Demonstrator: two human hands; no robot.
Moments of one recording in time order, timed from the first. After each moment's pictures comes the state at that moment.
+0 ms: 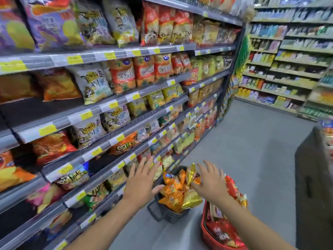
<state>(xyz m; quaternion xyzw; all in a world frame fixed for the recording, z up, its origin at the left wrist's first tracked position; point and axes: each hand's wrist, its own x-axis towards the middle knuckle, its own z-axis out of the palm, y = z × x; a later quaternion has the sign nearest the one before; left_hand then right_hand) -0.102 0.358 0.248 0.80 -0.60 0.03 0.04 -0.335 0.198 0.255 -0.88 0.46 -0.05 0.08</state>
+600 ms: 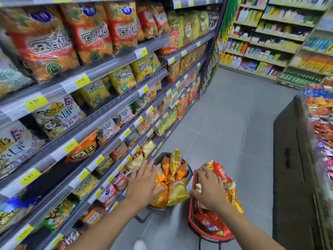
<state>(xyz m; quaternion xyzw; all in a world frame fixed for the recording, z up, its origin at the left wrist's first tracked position) -0.076 0.152 0.140 0.75 -0.66 -0.07 -0.01 -0.334 0.051 0.153 -0.83 0.55 0.04 0.13</state>
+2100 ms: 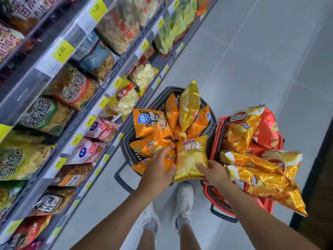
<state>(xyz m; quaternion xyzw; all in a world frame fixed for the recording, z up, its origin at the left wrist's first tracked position) -0.097 -0.014 -0.178 0.76 -0.39 -0.48 0.20 -0.313 -0.105 -0.271 -0.44 0.71 0.07 0.54</state>
